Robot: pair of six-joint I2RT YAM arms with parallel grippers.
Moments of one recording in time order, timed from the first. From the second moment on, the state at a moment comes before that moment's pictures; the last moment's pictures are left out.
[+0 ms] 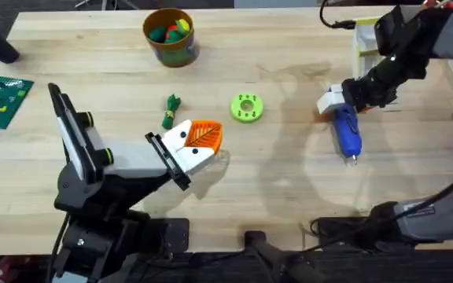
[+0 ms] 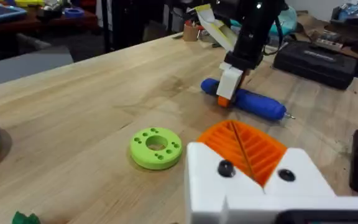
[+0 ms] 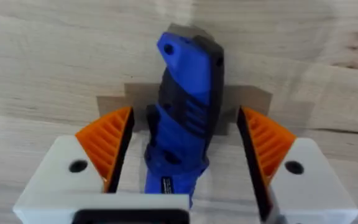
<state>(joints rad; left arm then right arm) -0.21 0.00 0.01 -0.06 0.72 -0.08 -0.08 1.69 1.08 -0.87 -0.02 -0.19</state>
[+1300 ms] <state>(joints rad) -0.21 0.00 0.01 -0.06 0.72 -0.08 -0.07 1.71 1.08 -0.84 0.00 -0.18</state>
